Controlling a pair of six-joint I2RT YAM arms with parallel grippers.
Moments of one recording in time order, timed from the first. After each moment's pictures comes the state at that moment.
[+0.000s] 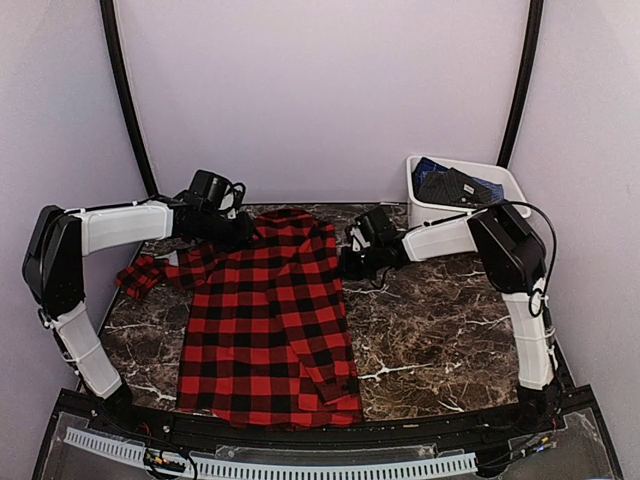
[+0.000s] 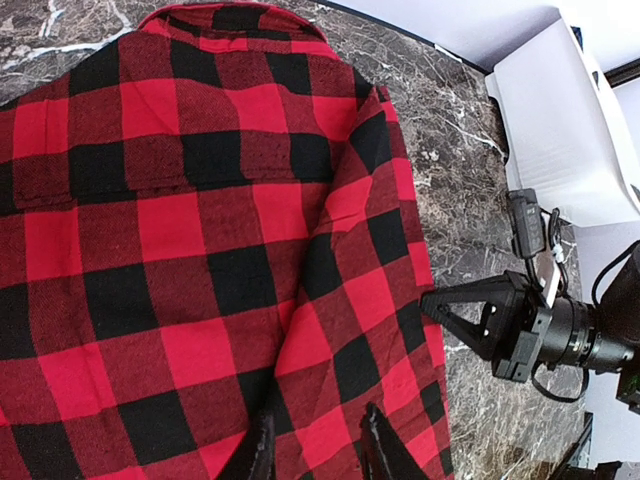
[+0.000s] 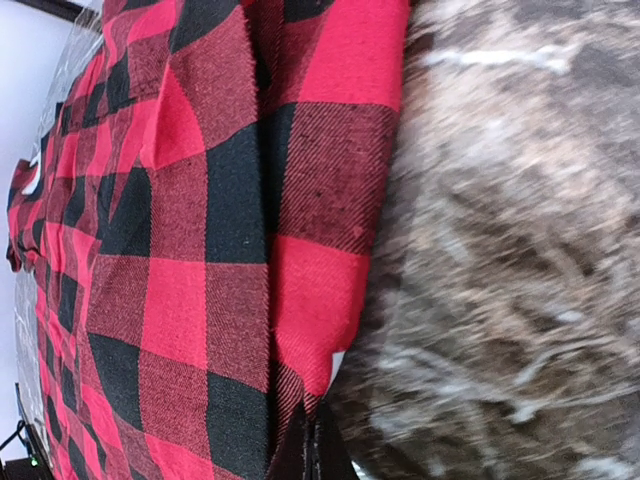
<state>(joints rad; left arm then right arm) -0.43 1.74 1.28 -0.32 0.23 -0.56 0.65 2.24 1.51 -0.11 -0.26 0.60</state>
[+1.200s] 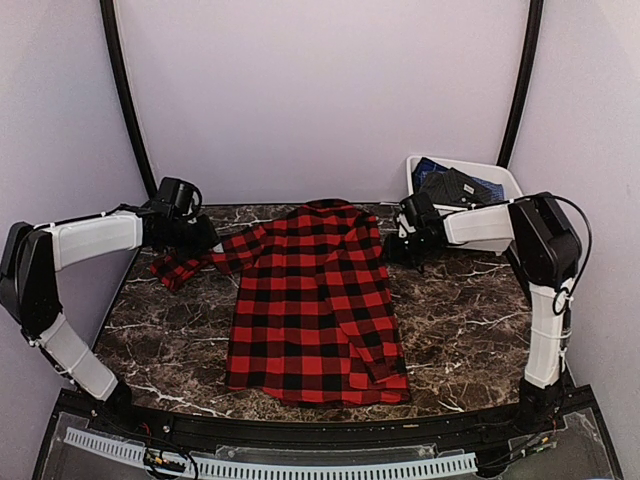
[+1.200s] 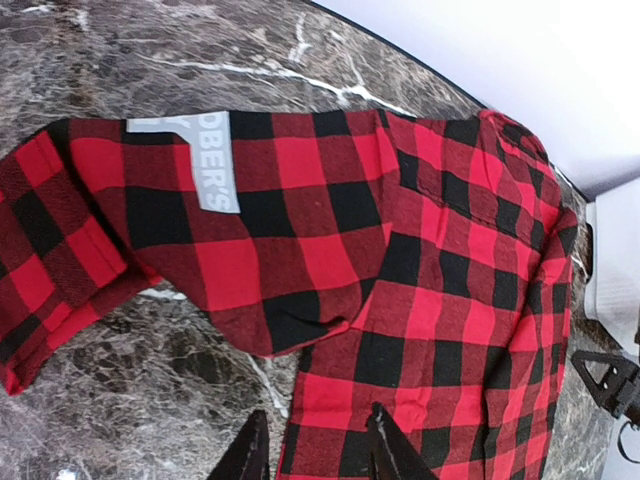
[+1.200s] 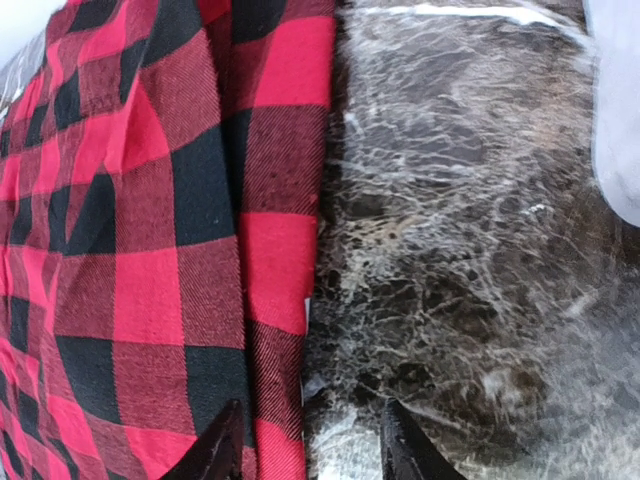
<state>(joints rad) -0.31 1.58 1.11 -0.34 0.01 -0.68 0.44 2.07 1.38 -0.23 -0.13 0.45</state>
